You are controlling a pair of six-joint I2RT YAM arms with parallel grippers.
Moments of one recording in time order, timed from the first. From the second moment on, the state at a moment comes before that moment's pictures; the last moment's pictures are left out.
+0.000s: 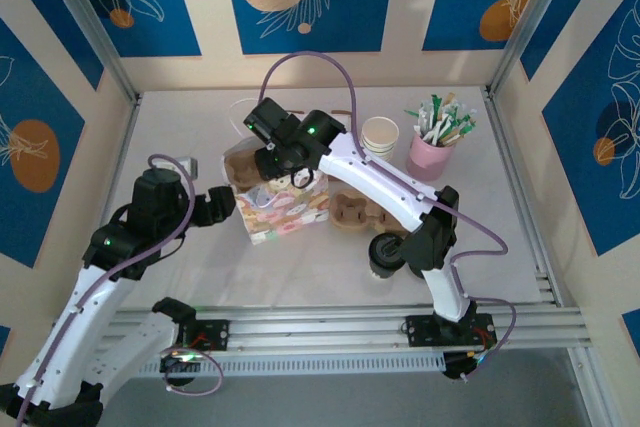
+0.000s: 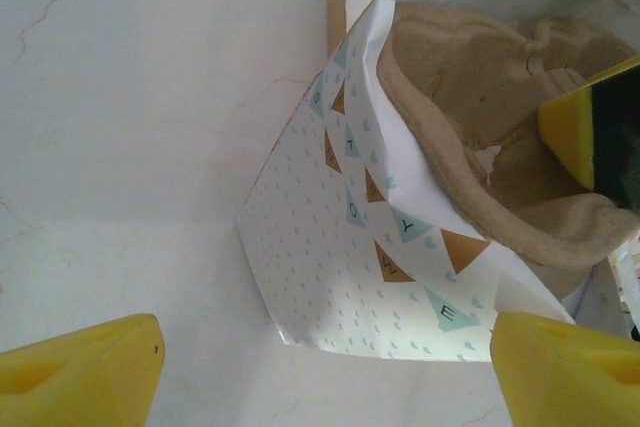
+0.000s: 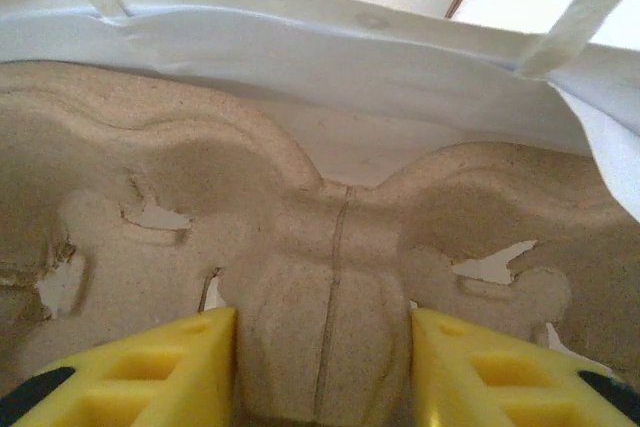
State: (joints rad) left arm -0.40 0.75 0.98 -0.90 -0.03 -0.48; right arm 0.96 2.05 2.26 -1.24 0.19 0.44
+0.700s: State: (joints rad) left arm -0.40 0.75 0.97 -0.88 -0.02 -0.48; right arm 0.92 2.05 2.19 -1.19 0.15 0.60
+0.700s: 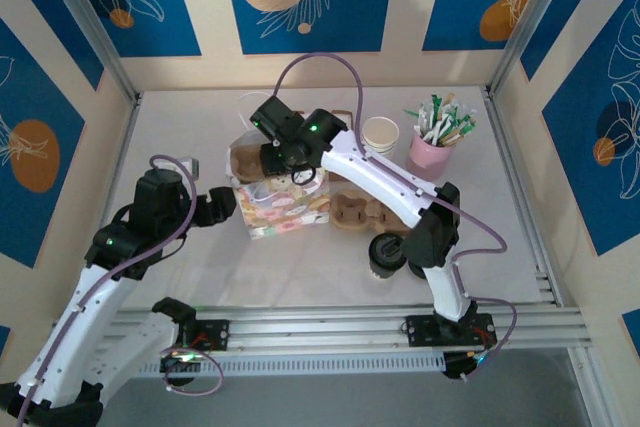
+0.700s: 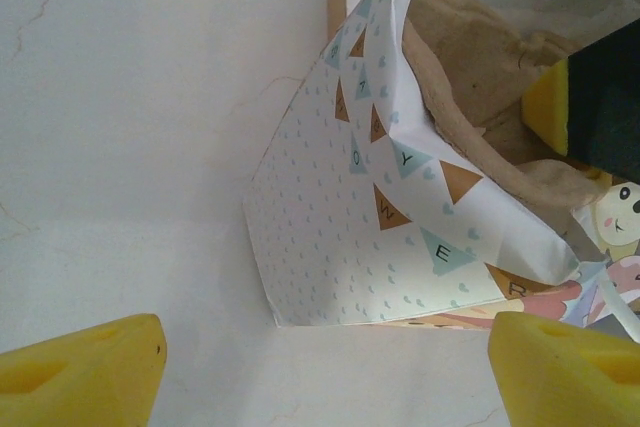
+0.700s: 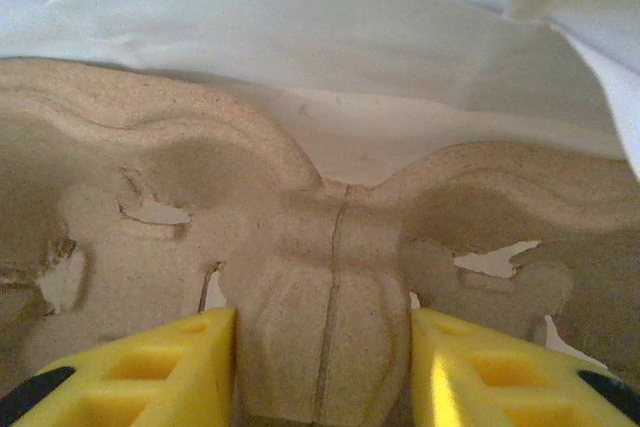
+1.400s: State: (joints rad) left arm -0.40 0.78 1.04 -0.84 0.04 -0.52; right arm 0.88 2.02 2.18 -1.17 0.06 0.67
